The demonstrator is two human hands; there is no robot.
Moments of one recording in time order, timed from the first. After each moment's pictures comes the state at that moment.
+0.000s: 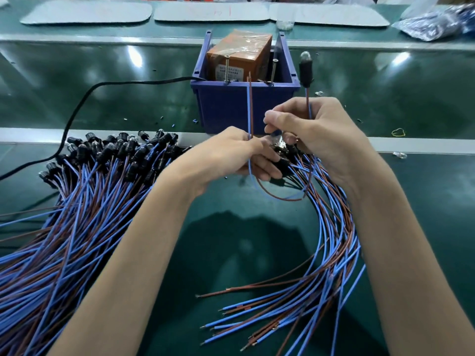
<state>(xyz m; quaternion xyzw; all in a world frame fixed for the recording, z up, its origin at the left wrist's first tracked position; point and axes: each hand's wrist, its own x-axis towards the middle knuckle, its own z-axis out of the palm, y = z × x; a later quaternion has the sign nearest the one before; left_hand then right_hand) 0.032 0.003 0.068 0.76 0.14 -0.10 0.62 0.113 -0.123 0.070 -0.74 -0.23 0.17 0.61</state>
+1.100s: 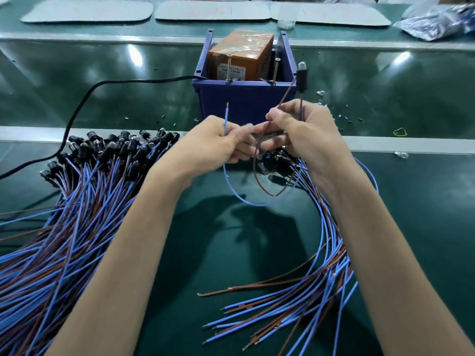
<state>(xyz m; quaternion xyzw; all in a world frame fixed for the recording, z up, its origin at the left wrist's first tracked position) 0.032 0.025 0.058 0.81 0.16 0.00 0.57 0.110 -0.106 0.055 -0.69 -0.17 0.19 0.68</state>
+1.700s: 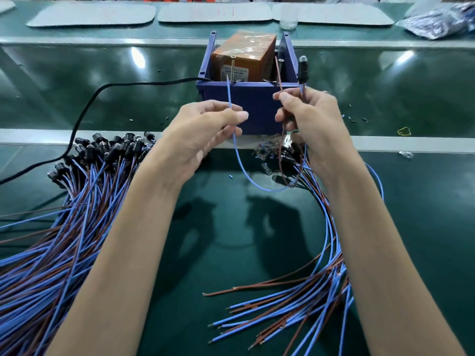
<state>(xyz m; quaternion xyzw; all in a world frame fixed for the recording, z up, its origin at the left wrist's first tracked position) 0.032 0.037 0.070 0.67 0.23 0.13 0.70 0.122 -0.093 0.061 -0.70 -0.13 0.13 0.69</state>
